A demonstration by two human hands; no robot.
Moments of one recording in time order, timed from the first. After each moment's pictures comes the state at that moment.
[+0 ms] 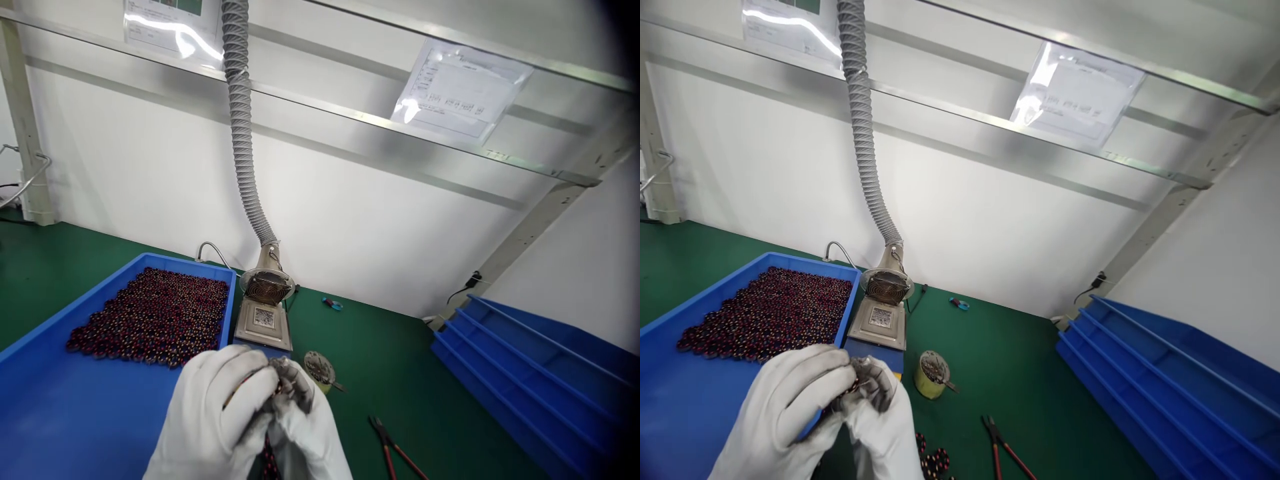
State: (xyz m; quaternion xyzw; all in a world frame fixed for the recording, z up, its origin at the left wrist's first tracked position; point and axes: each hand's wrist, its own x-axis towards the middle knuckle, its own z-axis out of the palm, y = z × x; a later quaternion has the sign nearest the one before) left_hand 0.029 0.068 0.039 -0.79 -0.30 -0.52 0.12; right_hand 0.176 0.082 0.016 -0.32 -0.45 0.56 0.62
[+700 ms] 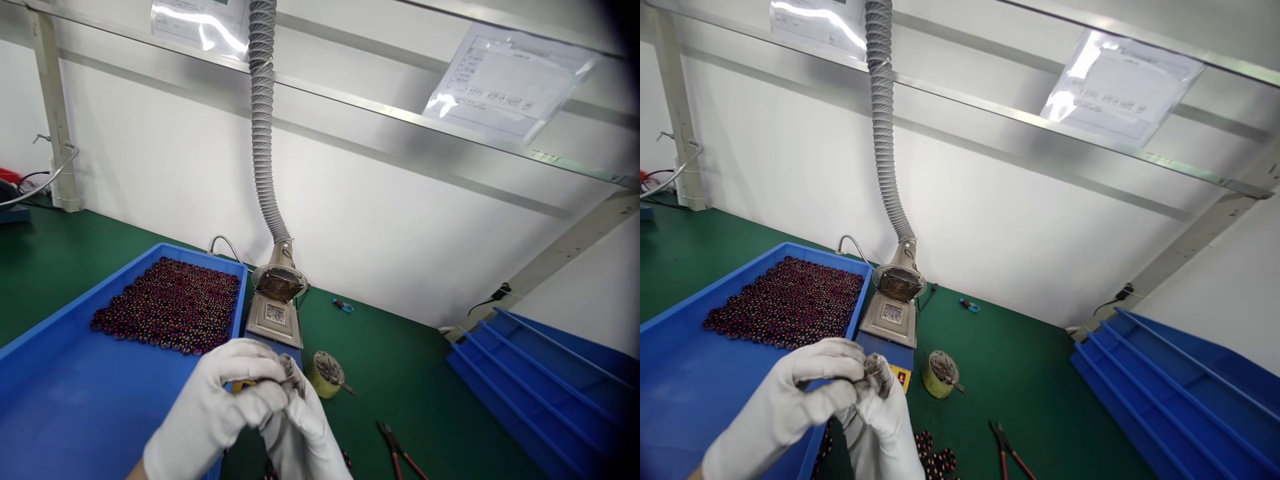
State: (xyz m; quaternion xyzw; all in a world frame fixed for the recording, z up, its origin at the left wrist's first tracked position) left_hand 0.021 0.076 0.049 -0.67 -0.26 -0.60 -0.34; right_hand 0.168 0.114 -0.023 -0.27 -0.36 0.69 0.56
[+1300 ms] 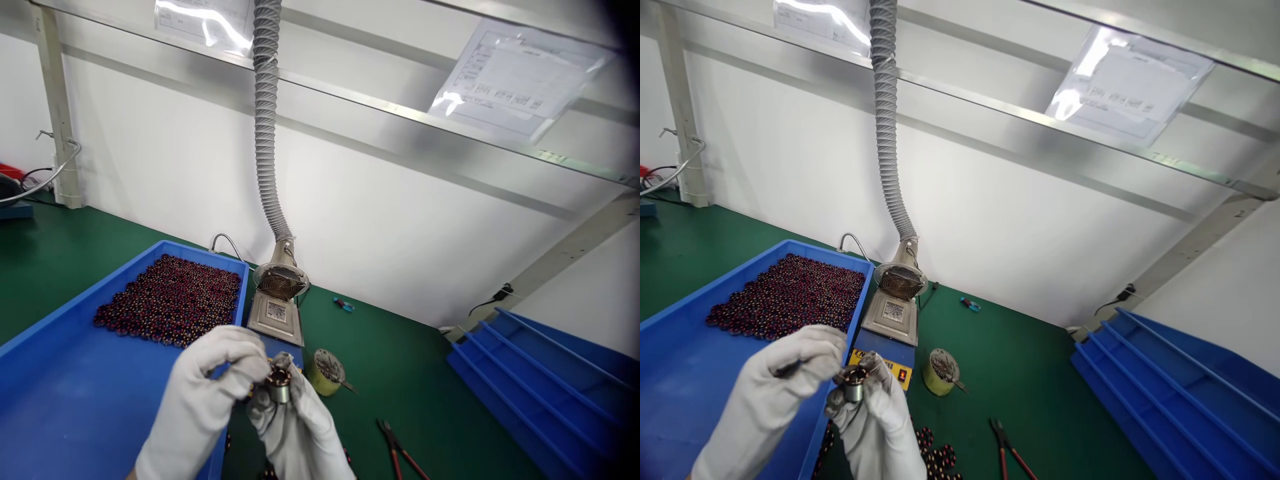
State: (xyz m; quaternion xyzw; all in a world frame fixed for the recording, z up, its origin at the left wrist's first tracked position) left_hand 0.013 0.071 0.053 -0.58 -0.29 -0.65 -0.38; right_hand 0.163 0.096 -0.009 -0.24 -0.33 0.72 0.57
